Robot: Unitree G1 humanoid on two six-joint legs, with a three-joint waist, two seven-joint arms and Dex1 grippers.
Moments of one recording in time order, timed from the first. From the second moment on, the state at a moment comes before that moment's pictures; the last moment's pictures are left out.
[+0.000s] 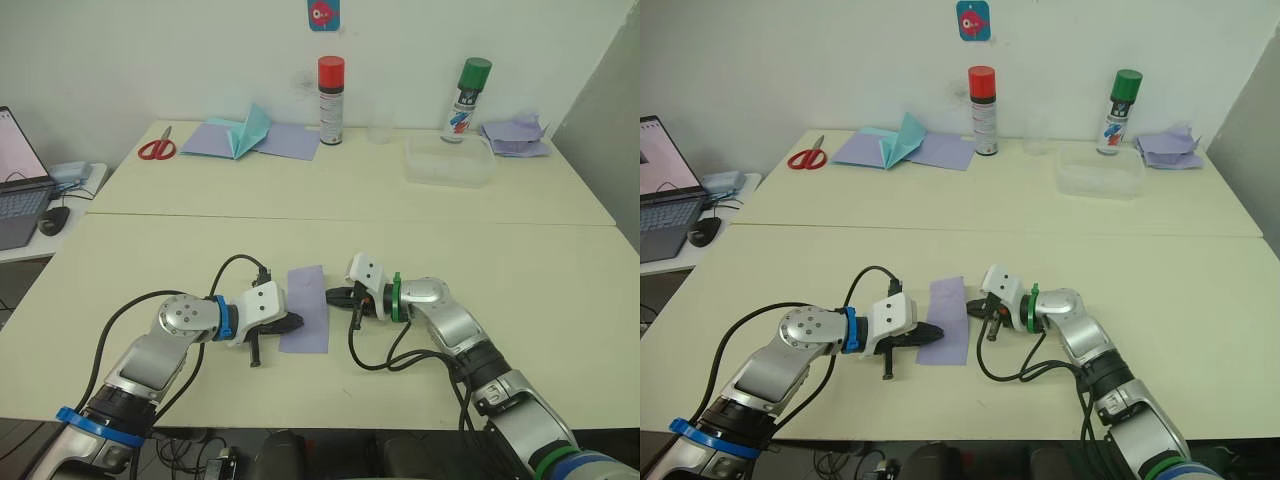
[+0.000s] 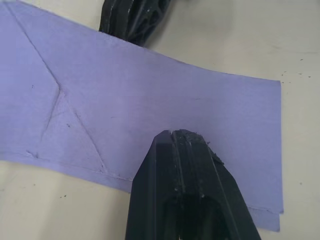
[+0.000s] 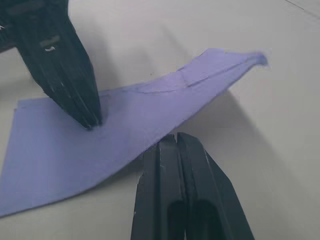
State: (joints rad) left arm -0.25 0.73 -0.25 -0.02 -0.11 0.19 -1.06; right arm -0.56 -0.21 0.34 0.37 0.03 0.17 0.91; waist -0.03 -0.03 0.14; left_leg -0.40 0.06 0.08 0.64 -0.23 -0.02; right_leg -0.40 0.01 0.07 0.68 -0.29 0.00
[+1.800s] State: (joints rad) left arm -0.22 0.74 -0.20 0.02 -0.14 0.10 -1.07; right arm -0.53 -0.24 0.45 0.19 0.09 0.42 0.93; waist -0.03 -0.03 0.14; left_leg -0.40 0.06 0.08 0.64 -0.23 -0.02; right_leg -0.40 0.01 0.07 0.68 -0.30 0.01
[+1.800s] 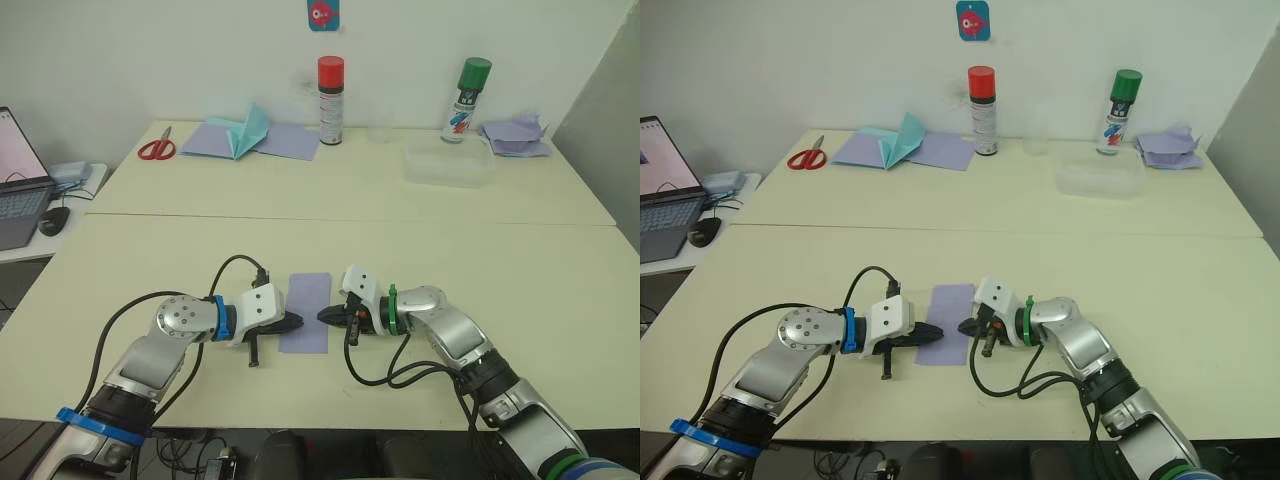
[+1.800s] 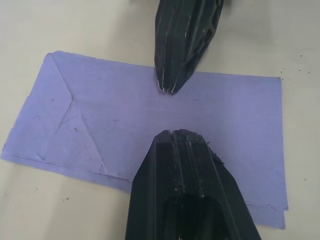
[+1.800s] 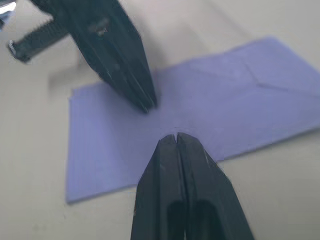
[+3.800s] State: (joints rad) left arm -0.21 0.73 -0.07 0.03 -0.22 0.27 -1.06; right arm -0.56 -0.21 0.45 0.25 0.09 0.38 0.93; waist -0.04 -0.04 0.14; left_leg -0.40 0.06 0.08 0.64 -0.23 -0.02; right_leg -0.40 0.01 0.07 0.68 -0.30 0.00
